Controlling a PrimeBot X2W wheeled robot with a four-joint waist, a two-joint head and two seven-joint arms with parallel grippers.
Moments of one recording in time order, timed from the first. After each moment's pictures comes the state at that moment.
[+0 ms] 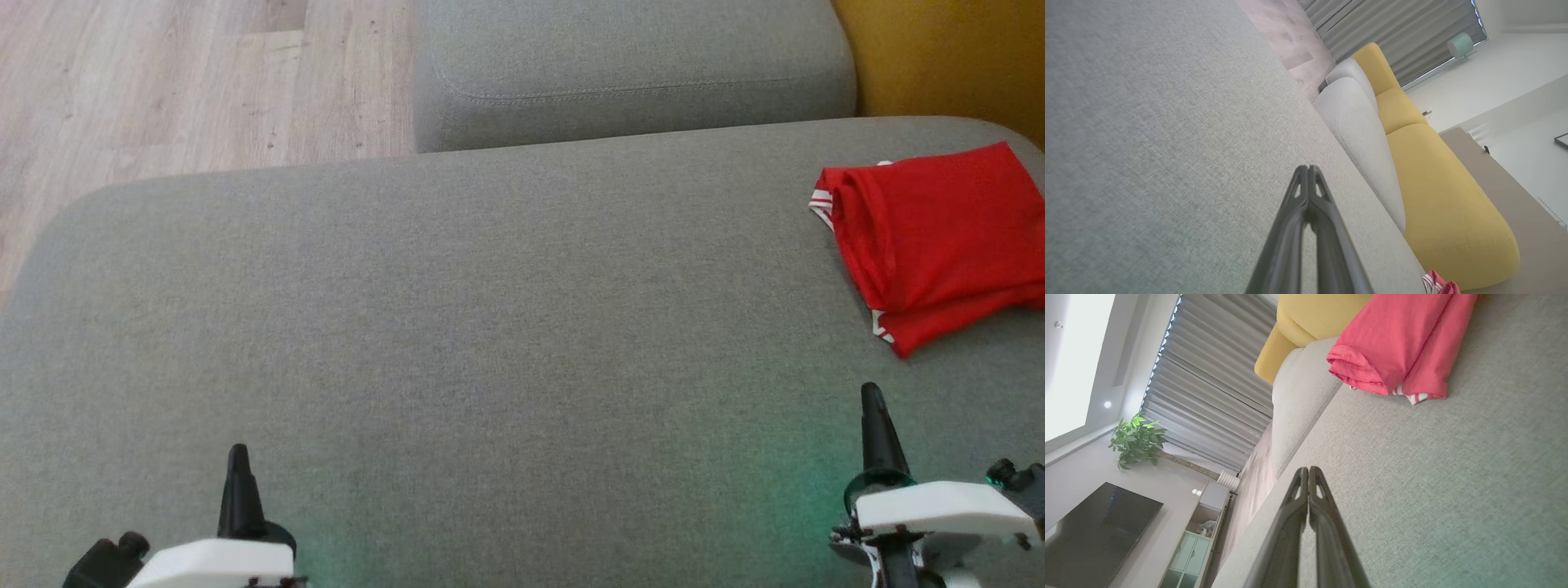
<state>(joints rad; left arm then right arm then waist) 0.08 0.07 -0.08 0.20 -1.07 -0.04 -0.07 0.04 -0.06 0.02 0.26 1.02 0.13 -0.07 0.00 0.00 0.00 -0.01</state>
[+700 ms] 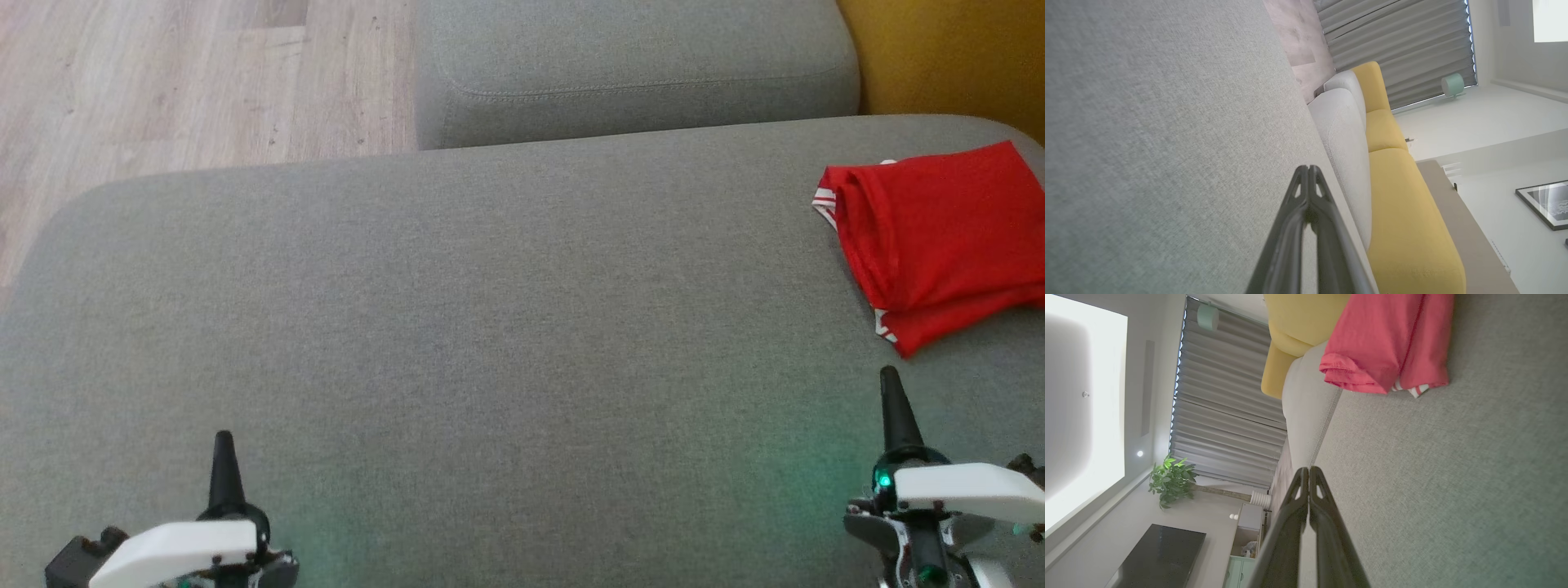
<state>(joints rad) 0.03 0.07 -0.03 0.23 -1.31 -0.08 -0.01 0.01 -0.06 -0.02 0.27 1.27 0.13 -0.01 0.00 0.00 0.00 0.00</state>
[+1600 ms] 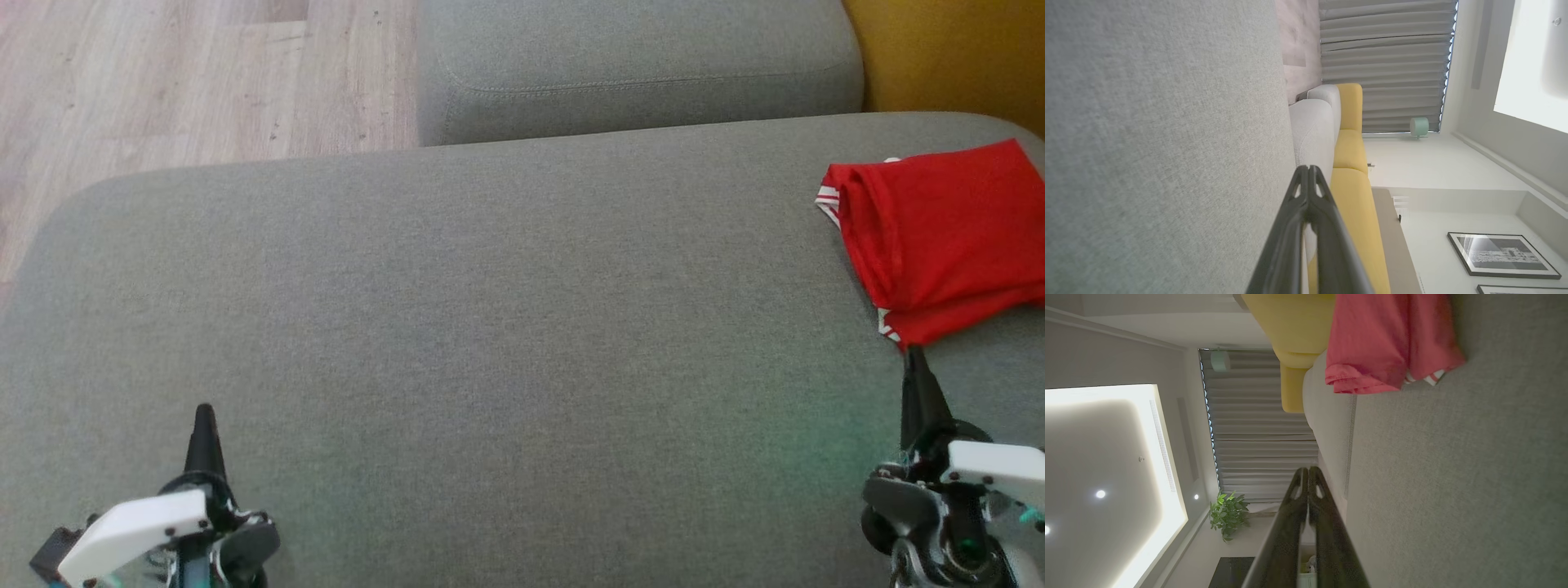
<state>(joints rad) -0.04 0.07 0.03 0.26 -1.60 -0.12 0.07 -0.05 -0.06 -0.08 0.27 1.59 0.13 0.06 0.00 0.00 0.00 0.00</state>
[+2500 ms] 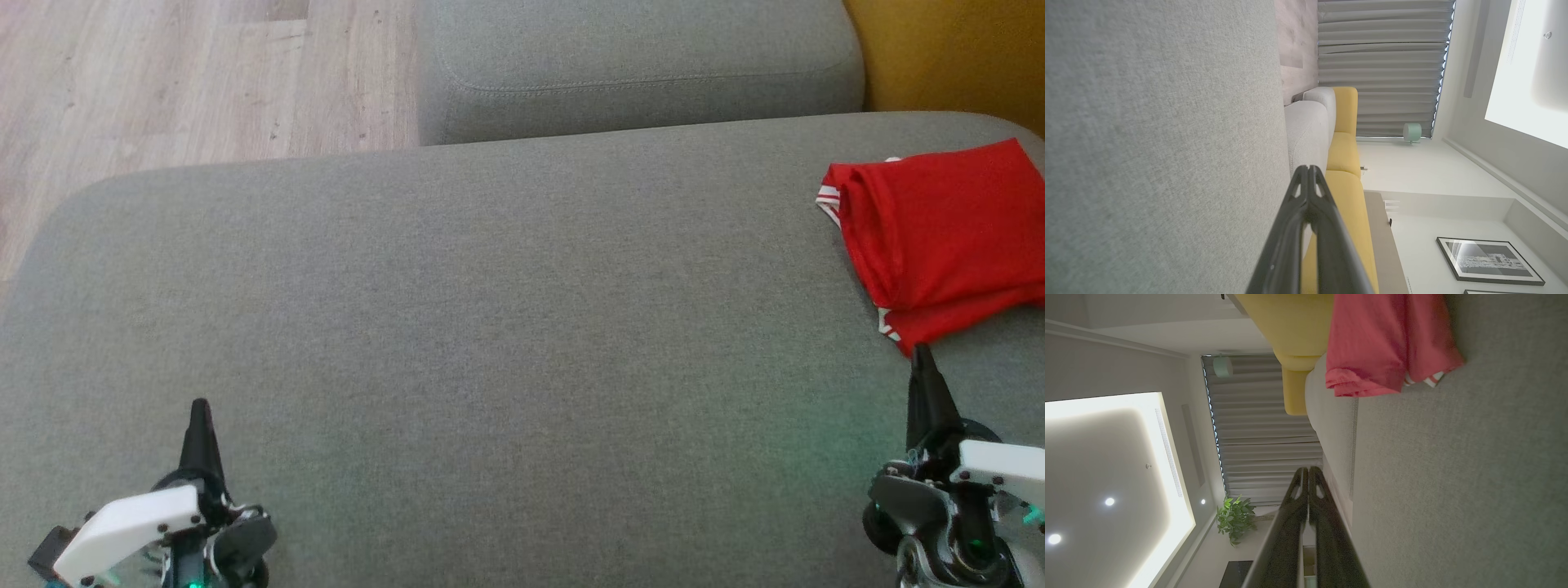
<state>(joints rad) -0.05 0.06 0.04 0.27 -1.64 -0.12 0.08 -0.05 -0.06 -0.10 0.27 1.64 0.13 0.08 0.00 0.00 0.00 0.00</state>
